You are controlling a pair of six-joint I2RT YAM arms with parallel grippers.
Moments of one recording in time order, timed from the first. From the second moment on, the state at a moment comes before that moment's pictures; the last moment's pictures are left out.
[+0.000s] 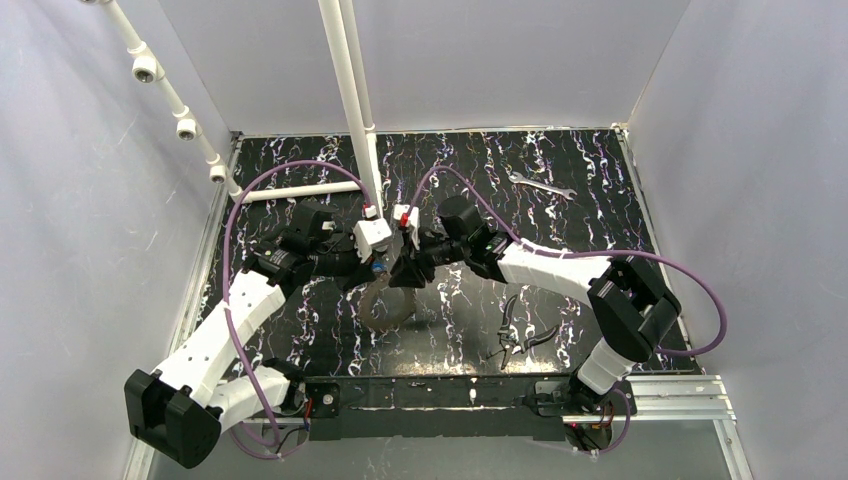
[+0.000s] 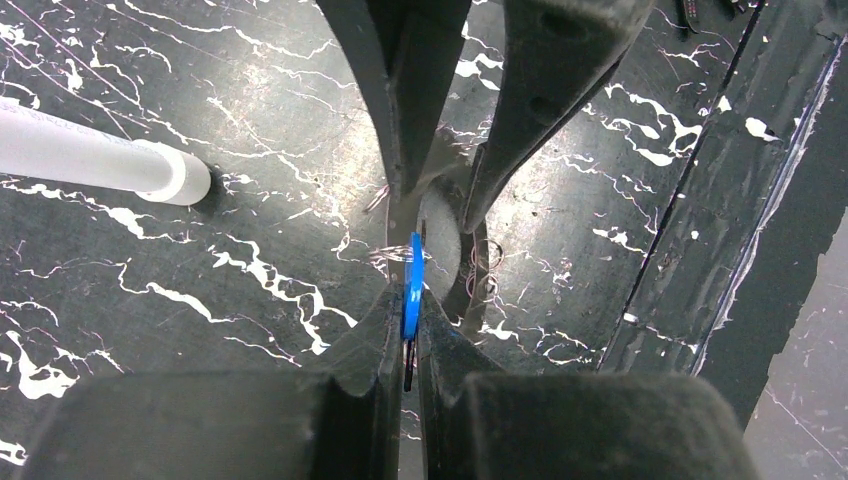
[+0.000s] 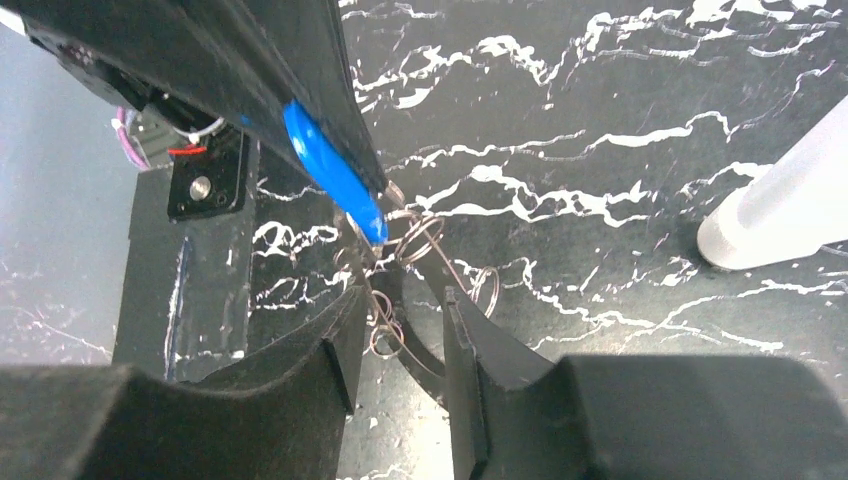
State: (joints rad) left arm -0.45 1.05 0.93 -0.74 0.53 0.49; right arm 0.87 1.63 1.01 0.15 -0.74 -0.07
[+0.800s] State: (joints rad) left arm -0.44 1.03 0.95 -0.75 0.54 0.45; right arm 0.92 1.64 1.08 0.10 -0.61 -0.01
